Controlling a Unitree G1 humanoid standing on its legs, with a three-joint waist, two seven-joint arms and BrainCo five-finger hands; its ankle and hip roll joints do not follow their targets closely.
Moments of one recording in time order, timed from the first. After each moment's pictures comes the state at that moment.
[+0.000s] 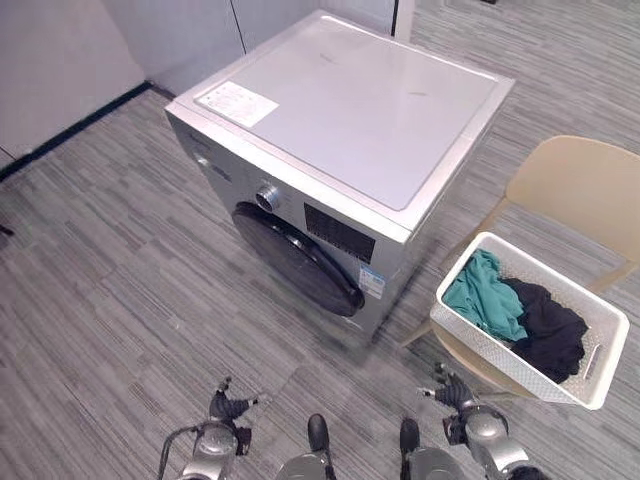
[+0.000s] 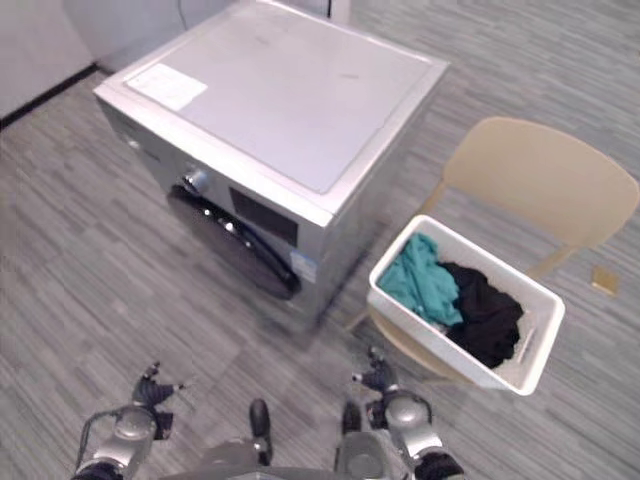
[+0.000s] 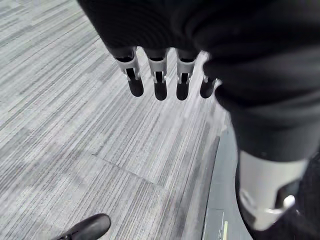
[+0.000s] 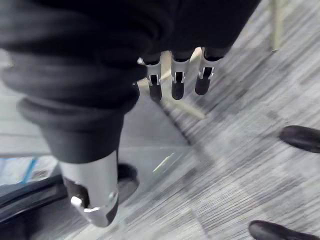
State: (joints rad) left arm 0.00 0.30 -0.19 0.95 -0.13 -0.08 0.17; right arm -0.06 -0.24 0.37 0.68 0.14 -0.05 -0.11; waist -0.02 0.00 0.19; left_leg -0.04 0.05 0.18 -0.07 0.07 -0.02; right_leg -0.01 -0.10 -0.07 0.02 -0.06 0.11
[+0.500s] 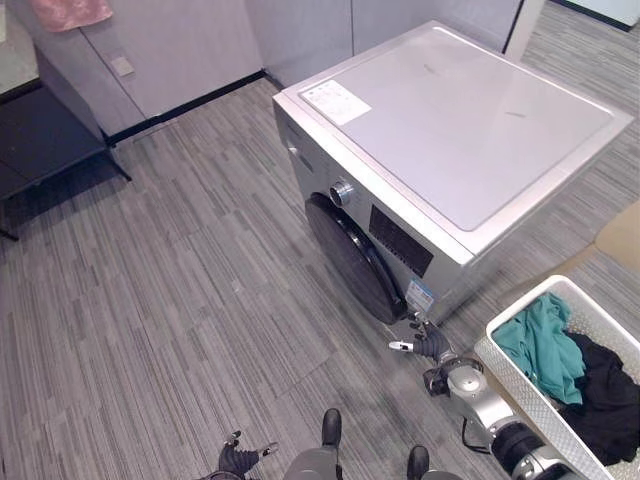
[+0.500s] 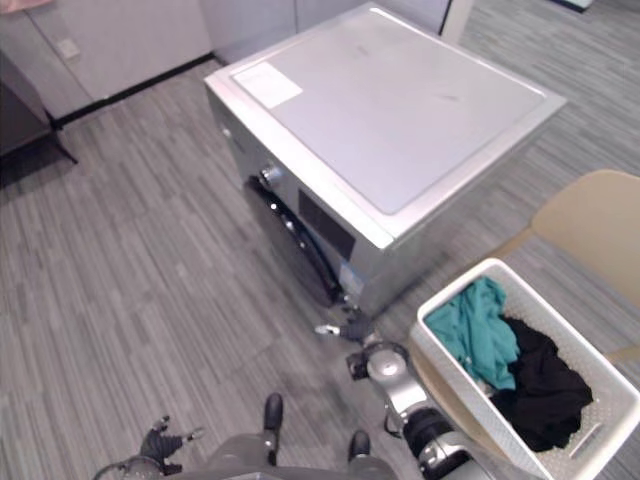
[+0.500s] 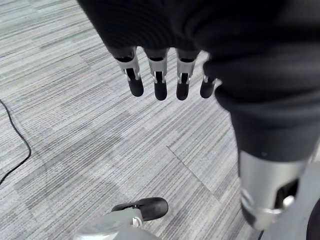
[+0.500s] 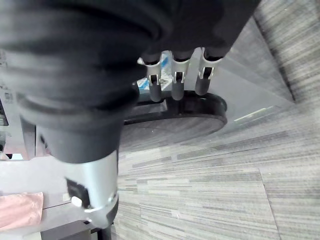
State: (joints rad) left arm 0.12 0.25 -0.19 0.99 -0.15 -0.08 0.16; right arm -0.24 -0.23 0.42 0.64 0.18 -0.07 -0.12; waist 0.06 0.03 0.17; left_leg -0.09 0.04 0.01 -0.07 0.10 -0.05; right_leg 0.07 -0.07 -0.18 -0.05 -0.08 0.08
